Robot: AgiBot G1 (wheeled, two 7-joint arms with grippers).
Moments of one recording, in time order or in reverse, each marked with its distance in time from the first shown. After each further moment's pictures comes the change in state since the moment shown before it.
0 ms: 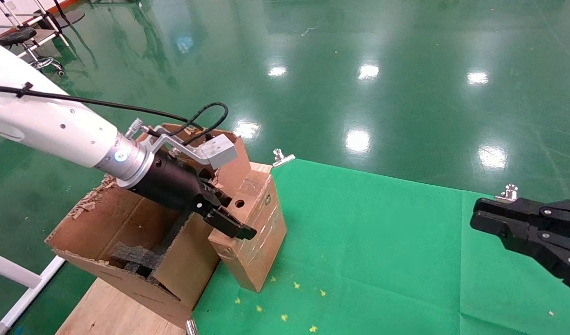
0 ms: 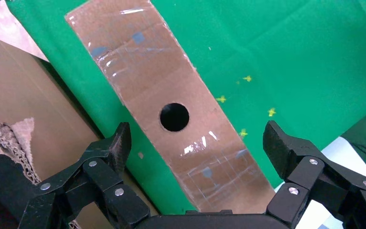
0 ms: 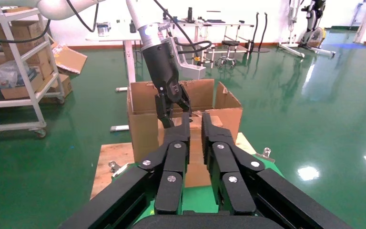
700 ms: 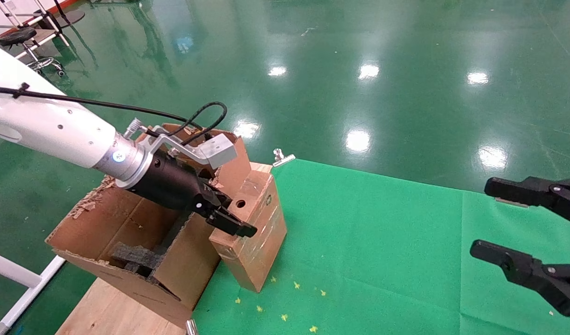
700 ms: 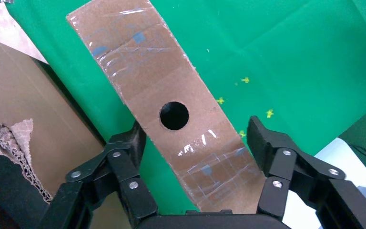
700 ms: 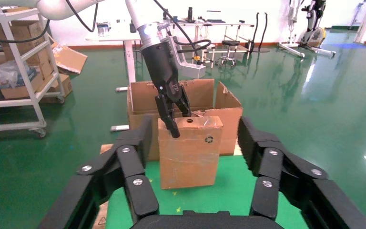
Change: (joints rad) left arm 0.001 0.000 0.000 -0.001 0.001 -0.001 0.000; right arm 0.000 0.000 0.000 0.000 0.000 0.000 0.000
